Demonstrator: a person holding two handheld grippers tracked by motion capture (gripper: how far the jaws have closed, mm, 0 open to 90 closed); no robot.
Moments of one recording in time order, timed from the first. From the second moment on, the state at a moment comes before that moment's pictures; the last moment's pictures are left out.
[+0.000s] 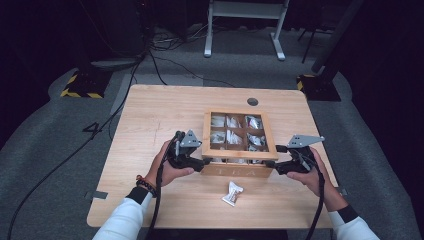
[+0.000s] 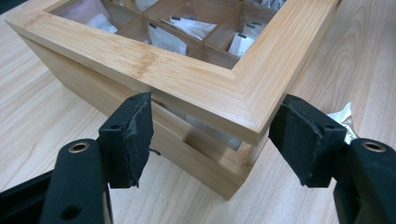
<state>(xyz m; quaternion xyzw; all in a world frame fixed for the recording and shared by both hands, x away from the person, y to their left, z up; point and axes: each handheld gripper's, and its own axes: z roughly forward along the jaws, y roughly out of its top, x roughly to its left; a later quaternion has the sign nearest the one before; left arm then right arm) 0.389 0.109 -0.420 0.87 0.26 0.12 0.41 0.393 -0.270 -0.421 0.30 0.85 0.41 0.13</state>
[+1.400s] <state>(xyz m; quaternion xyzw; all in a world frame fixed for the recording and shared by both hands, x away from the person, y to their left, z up) 0.375 0.105 -0.429 0.87 0.26 0.13 0.41 0.371 -0.283 -0.430 0.30 0.85 0.42 0.13</state>
